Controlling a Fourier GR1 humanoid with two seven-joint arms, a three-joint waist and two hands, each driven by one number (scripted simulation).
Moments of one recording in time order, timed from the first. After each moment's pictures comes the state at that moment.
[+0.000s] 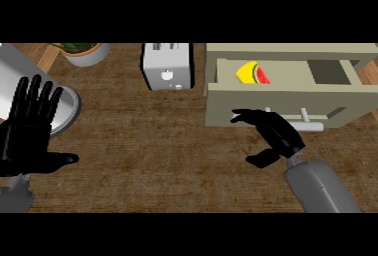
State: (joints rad) left arm -0.12 0.56 -0.14 -1.48 0.83 0.03 -0.40; right arm -0.33 -0.23 0.23 -1.24 0.80 0.11 -0.23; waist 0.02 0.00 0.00
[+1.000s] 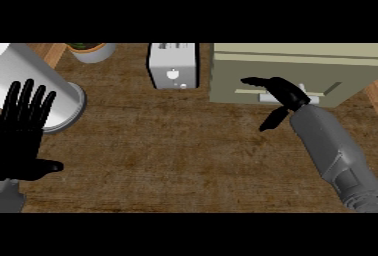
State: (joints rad) left arm -0.09 0.53 -0.04 -1.45 0.81 -0.13 -0.35; right arm -0.87 -0.27 -0.01 -0.35 0.80 0.06 -0.58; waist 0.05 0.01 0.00
